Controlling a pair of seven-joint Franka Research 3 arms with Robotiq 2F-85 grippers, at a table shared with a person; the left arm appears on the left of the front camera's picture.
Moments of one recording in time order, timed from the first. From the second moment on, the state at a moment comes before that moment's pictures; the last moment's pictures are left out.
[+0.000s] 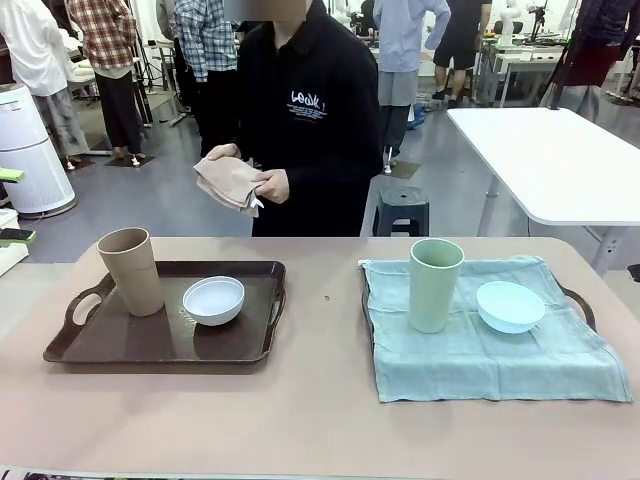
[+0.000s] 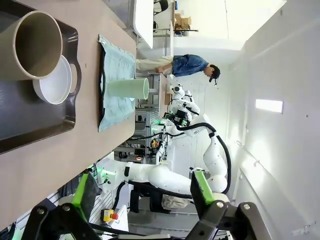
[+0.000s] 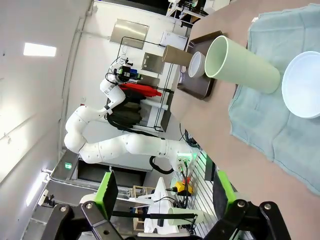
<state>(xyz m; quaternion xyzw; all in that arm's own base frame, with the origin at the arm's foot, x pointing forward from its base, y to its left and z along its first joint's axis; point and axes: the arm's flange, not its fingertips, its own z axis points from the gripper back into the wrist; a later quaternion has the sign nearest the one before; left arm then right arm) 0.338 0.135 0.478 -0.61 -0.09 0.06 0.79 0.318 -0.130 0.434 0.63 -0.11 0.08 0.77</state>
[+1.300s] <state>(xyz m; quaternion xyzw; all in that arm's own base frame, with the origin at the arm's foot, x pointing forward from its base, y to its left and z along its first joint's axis) 0.338 0.135 0.479 -0.61 -0.09 0.06 0.79 0.318 -0.130 0.434 0.63 -0.11 0.08 0.77</state>
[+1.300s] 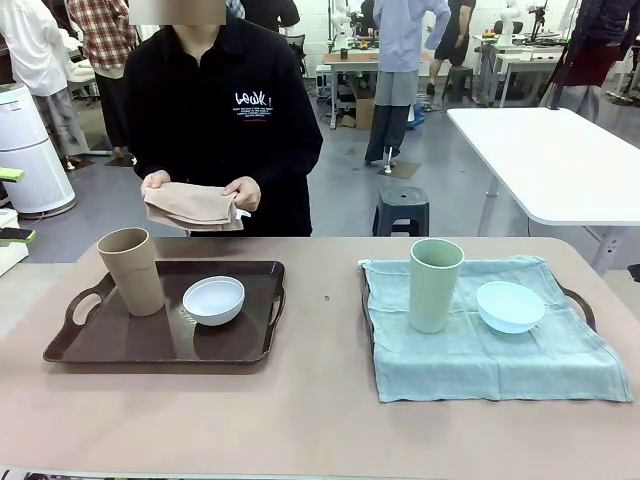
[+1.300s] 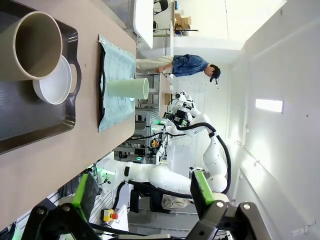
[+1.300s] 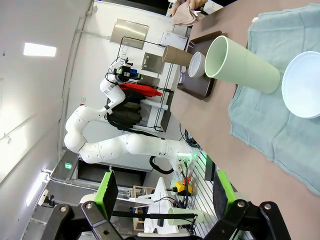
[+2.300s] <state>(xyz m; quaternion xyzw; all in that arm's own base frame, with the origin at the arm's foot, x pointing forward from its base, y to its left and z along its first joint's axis) 0.345 0.140 0.476 -0.59 -0.10 0.02 0.80 0.322 -0.124 0.441 0.61 -0.11 0.09 0.78</state>
